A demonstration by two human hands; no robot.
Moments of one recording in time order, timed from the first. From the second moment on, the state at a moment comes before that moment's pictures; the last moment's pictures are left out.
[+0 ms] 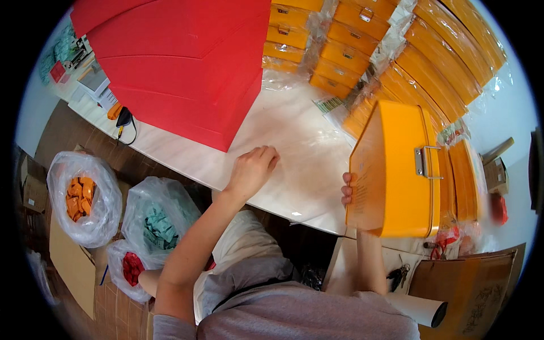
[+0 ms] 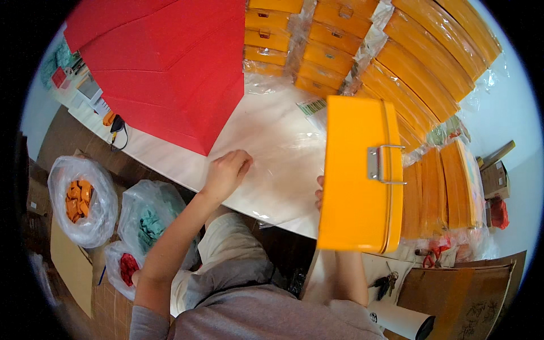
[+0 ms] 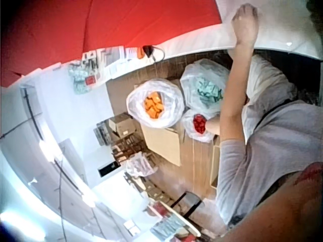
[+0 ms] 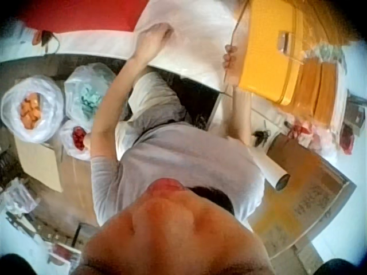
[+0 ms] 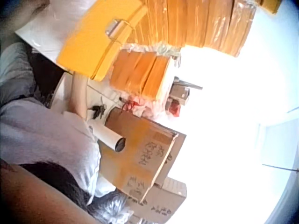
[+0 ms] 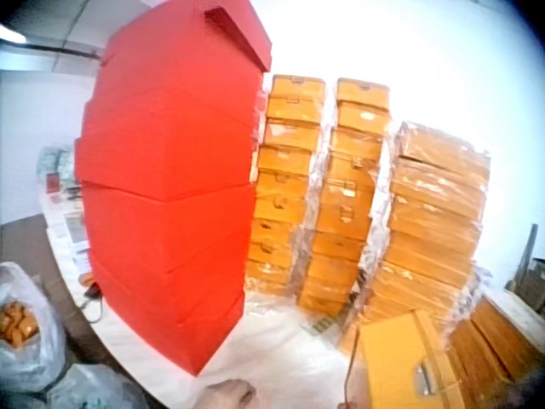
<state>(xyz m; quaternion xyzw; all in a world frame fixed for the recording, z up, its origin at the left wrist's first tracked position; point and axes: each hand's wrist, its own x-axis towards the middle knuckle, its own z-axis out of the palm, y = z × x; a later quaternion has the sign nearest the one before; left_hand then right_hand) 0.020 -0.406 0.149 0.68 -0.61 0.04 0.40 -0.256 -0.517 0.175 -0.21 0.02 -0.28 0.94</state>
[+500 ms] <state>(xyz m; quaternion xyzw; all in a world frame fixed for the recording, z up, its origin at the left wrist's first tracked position) -0.014 -0.402 0.210 0.69 -0.53 0.17 0.46 -0.333 -0.428 0.233 -0.29 0.38 -0.37 0.80</state>
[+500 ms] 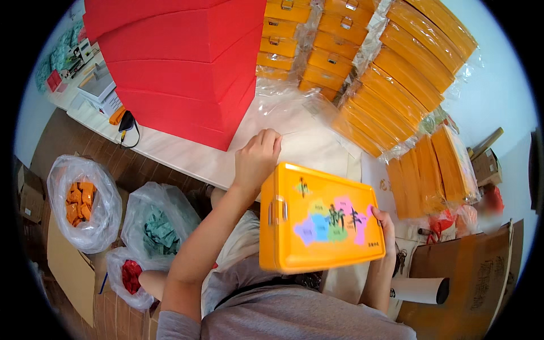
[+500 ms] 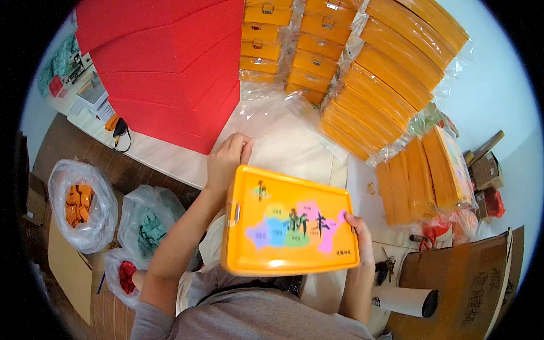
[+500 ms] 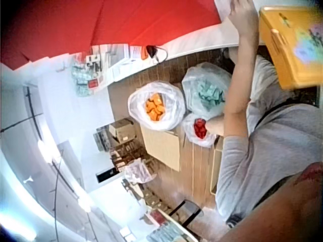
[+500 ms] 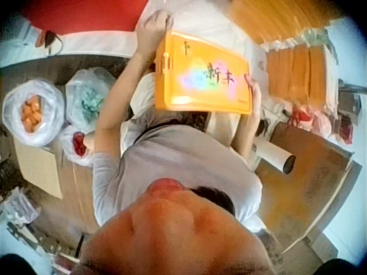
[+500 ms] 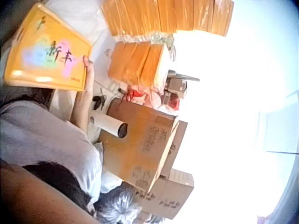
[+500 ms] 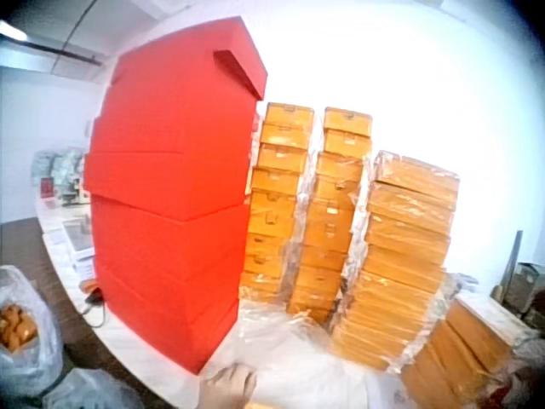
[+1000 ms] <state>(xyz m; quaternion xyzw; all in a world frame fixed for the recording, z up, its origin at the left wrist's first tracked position) -0.026 -0.384 0.177 0.68 -0.53 0.13 0.48 -0.331 -0.436 0.227 -0.37 0.43 -0.41 0.72</state>
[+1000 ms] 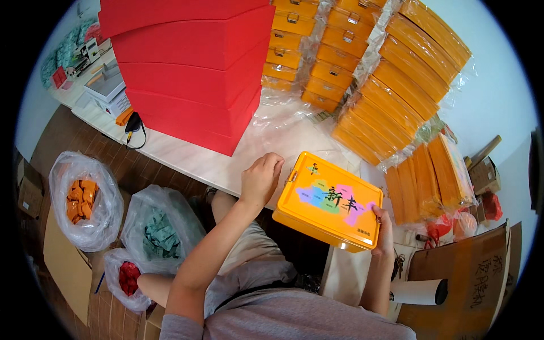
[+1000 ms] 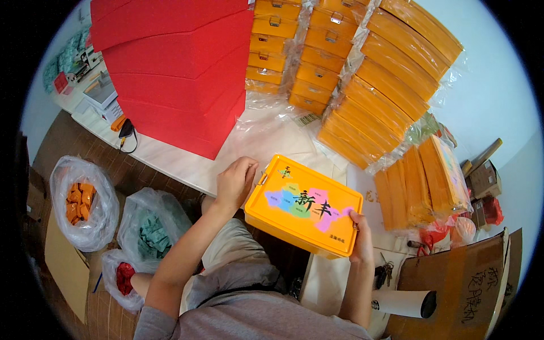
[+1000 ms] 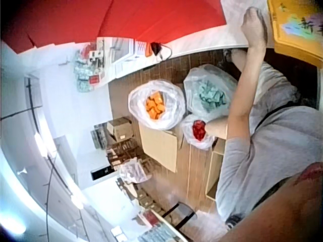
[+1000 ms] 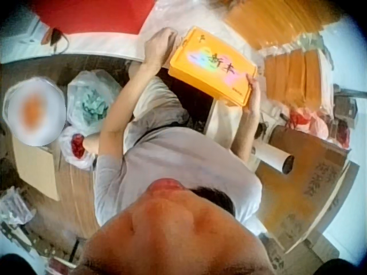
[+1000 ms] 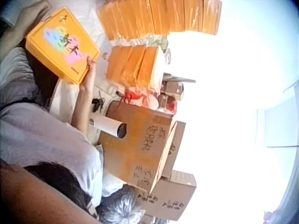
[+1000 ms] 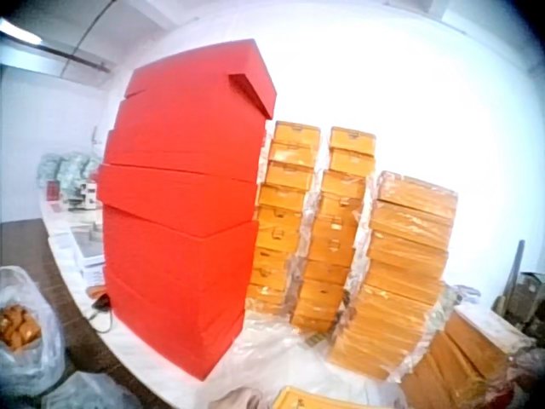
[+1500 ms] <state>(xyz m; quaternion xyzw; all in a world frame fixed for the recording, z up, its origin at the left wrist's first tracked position) -0.039 -0.379 0.179 0.64 -0.57 0.08 0.51 -0.308 -0.438 0.175 -0.27 0.36 -0.55 0.70</state>
